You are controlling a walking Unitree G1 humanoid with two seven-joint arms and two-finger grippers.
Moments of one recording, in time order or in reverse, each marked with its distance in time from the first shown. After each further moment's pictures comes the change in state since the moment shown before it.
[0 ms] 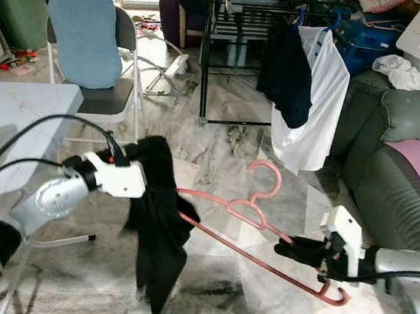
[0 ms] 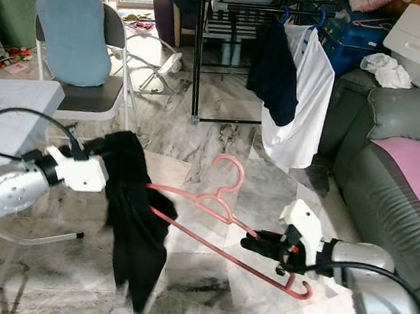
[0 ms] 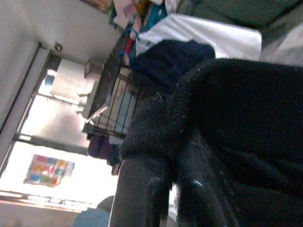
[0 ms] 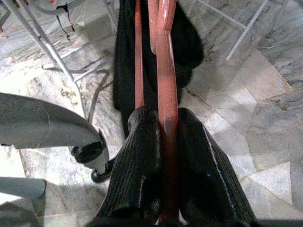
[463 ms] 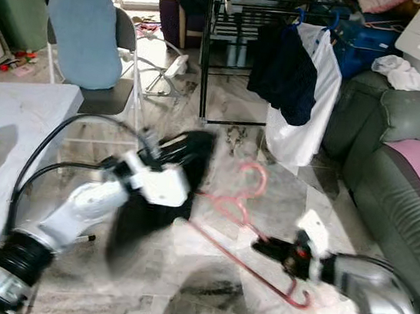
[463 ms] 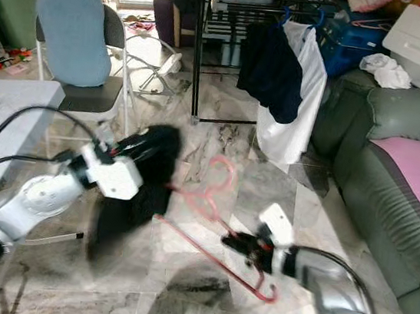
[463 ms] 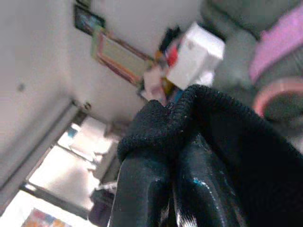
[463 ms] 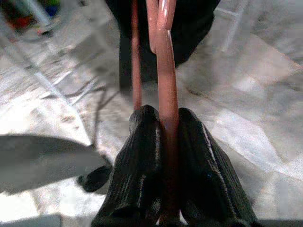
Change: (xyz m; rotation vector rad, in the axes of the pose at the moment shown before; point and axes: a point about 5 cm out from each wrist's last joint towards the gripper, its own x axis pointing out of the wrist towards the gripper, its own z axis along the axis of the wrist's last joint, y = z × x) left arm 0.033 0.016 0.088 -0.095 -0.332 0.157; right arm 0.050 -0.006 -0.022 0.198 -0.040 -0.139
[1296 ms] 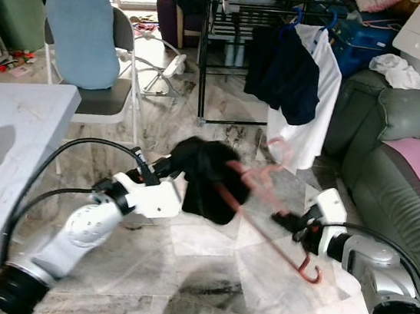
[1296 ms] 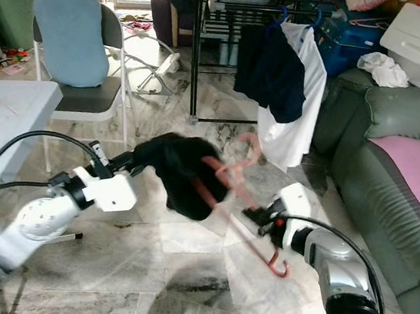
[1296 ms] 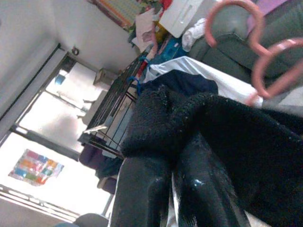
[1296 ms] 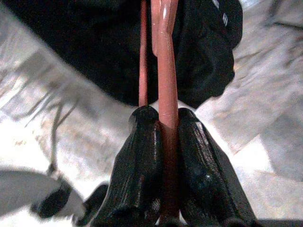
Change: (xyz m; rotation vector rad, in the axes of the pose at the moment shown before) left arm -0.030 -0.033 -0.019 -0.072 0.282 -0.019; right arm -0.010 -0.026 0.015 -0.018 -0.010 -0.128
